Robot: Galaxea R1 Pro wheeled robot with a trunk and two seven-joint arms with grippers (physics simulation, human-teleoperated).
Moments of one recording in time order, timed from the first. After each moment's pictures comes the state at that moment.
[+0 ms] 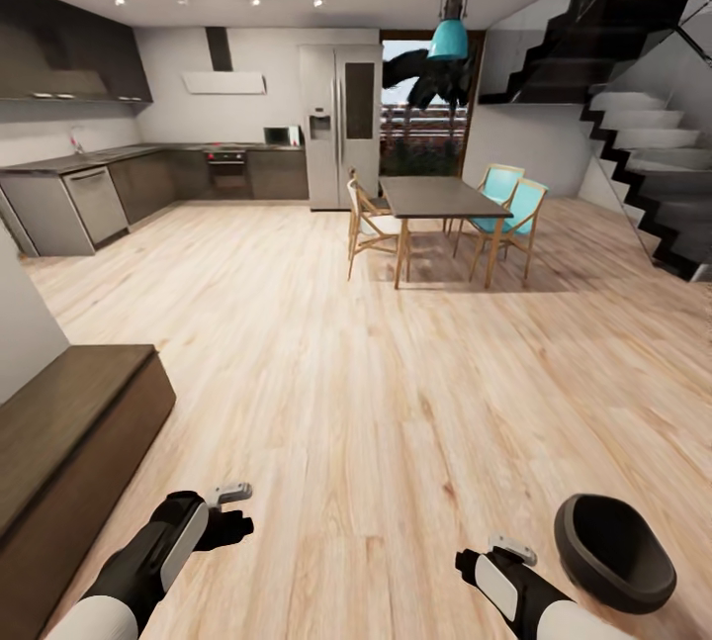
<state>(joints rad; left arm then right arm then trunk) -0.51 0.09 -0.08 -0.75 0.31 0.78 0.09 -0.59 0.00 0.32 -0.23 -0.71 0.20 -0.36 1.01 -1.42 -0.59</state>
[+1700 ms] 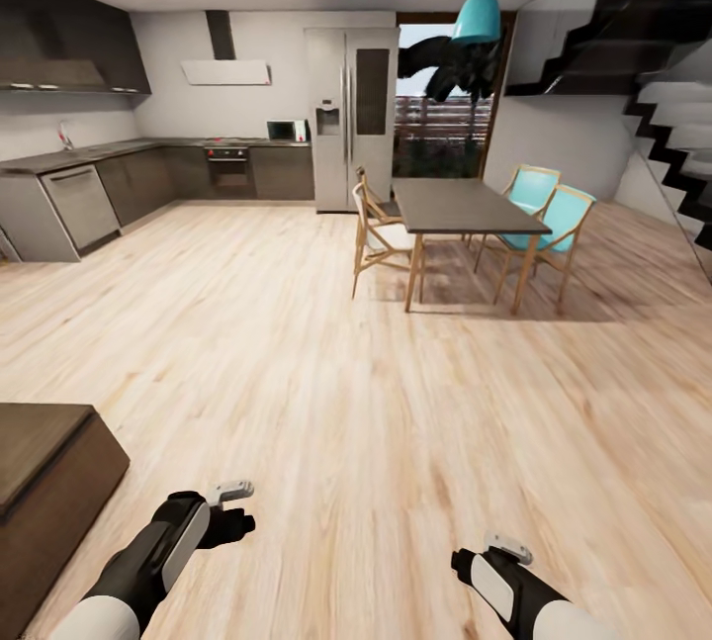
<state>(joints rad) -0.51 0.09 -0.08 -0.75 0.31 0.76 0.10 -0.59 0.01 0.32 -0.23 -0.71 0.20 -0.36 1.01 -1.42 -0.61</state>
